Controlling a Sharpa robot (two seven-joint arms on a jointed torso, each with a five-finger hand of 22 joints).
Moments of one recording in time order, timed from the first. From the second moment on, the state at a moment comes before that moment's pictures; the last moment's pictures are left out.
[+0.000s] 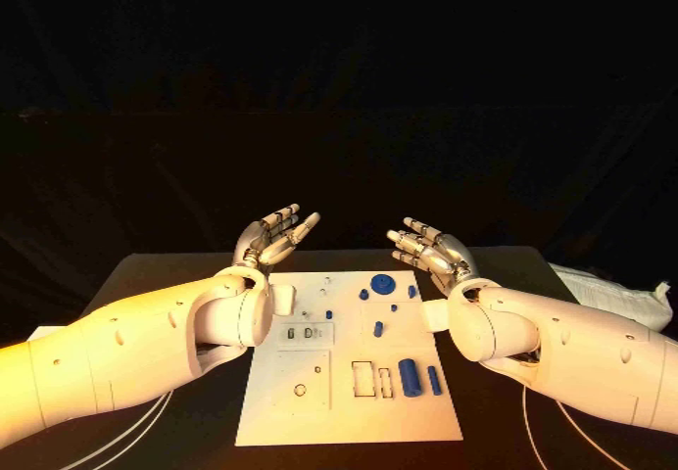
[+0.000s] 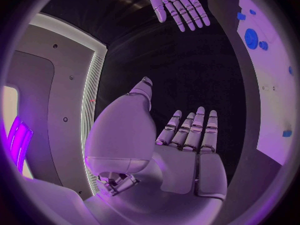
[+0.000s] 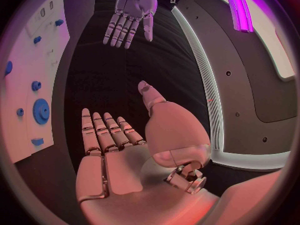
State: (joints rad) left arm 1.14 -0.68 -0.05 1.46 0.02 -0.64 0.48; left_hand 1.31 -0.13 0.09 0.28 0.12 0.43 0.16 0.04 0.04 0.38 0.23 0.03 0.04 0.51 0.22 0.04 0.05 0.11 0.39 0.28 0.04 0.04; right arm 0.99 -0.79 0.08 1.52 -0.13 -0.55 0.41; right_hand 1.13 0.06 0.10 -0.13 0.28 0.33 0.15 0.03 0.04 0.40 0.26 0.04 0.04 0.39 0.25 0.04 0.04 0.08 0.43 0.28 0.06 0.05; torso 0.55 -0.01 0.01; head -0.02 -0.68
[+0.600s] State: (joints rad) left arm 1.15 -0.78 -0.05 1.51 0.02 -0.55 0.49; left_hand 1.45 -0.05 0.07 0.22 0.12 0.87 0.21 0.11 0.07 0.90 0.20 0.12 0.07 1.01 0.15 0.18 0.11 0.17 0.91 0.27 0.18 0.10; right arm 1.01 -0.81 0.10 1.45 -0.57 -0.46 0.34; right_hand 1.29 0.07 0.21 -0.24 0.24 0.86 0.21 0.08 0.06 0.96 0.19 0.08 0.06 0.97 0.16 0.10 0.06 0.16 0.82 0.26 0.21 0.10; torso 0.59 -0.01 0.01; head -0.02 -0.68
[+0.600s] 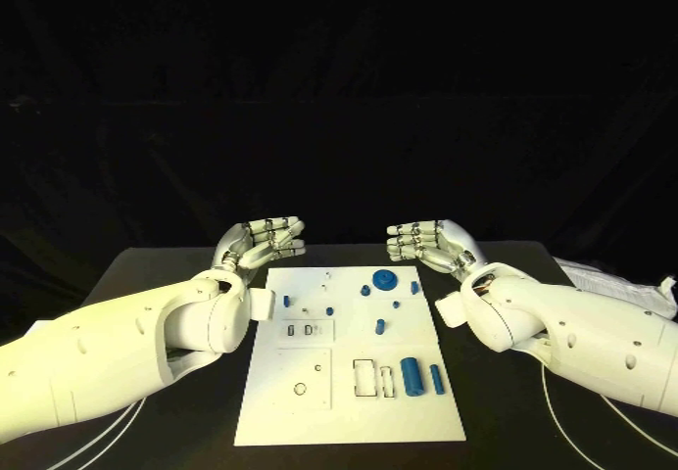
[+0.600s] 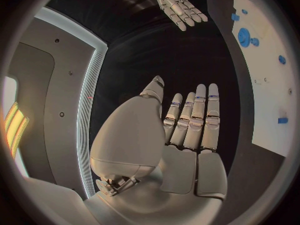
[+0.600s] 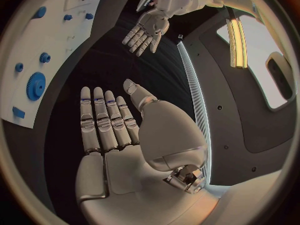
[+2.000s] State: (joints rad) left arm 1.17 -0.86 -0.03 1.72 0.03 -0.45 0.51; left_hand 1.48 -0.02 0.06 0.18 0.12 0.95 0.22 0.11 0.07 1.00 0.17 0.13 0.07 1.10 0.12 0.17 0.14 0.17 1.00 0.23 0.18 0.09; right arm 1.10 -0.77 0.15 1.45 -1.68 -0.21 -0.14; right_hand 1.30 -0.10 0.34 -0.11 0.15 1.05 0.15 0.07 0.06 1.15 0.09 0.06 0.06 1.46 0.00 0.82 0.55 0.17 1.20 0.09 0.96 0.59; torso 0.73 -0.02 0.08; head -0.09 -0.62
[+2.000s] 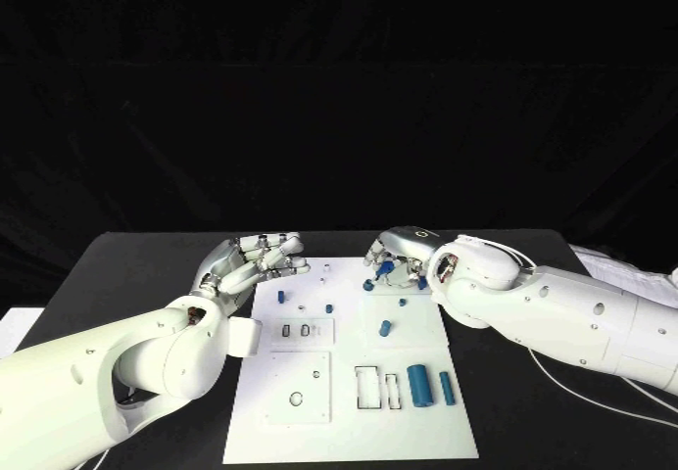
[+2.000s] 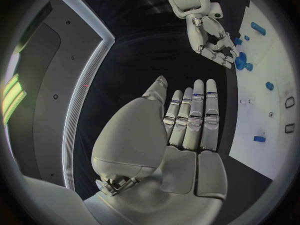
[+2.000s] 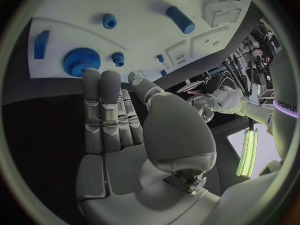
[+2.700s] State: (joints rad) left arm 1.17 -0.86 -0.04 1.72 0.06 -0.46 0.51; left_hand 1.48 -0.02 0.06 0.17 0.12 0.95 0.22 0.11 0.07 1.00 0.17 0.12 0.07 1.10 0.12 0.17 0.15 0.17 1.01 0.23 0.18 0.09; right arm 1.10 -0.73 0.15 1.41 -1.77 -0.13 -0.16; right_hand 1.30 -0.11 0.35 -0.05 0.14 1.05 0.14 0.07 0.07 1.15 0.09 0.06 0.06 1.46 0.00 1.00 0.72 0.15 1.21 0.09 1.12 0.78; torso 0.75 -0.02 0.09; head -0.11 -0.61
